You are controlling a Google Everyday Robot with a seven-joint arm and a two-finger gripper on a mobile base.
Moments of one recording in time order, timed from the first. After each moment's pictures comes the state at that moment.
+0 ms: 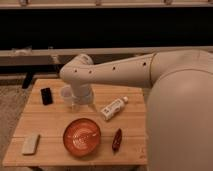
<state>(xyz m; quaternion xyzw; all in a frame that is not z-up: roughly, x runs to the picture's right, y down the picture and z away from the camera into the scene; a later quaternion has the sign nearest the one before) -0.105 0.098 0.704 -0.26 0.23 0.64 0.68</state>
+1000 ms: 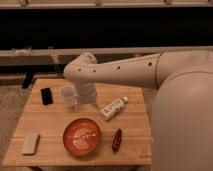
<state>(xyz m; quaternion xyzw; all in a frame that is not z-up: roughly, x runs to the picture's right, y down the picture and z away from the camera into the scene) -0.091 0.091 0.702 -0.26 0.23 0.65 0.68</state>
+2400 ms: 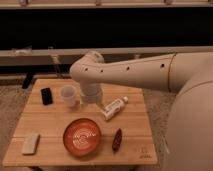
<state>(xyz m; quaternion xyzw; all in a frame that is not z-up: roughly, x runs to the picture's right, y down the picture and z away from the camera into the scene) -0.065 0.090 0.686 -0.25 0.22 0.65 0.68</state>
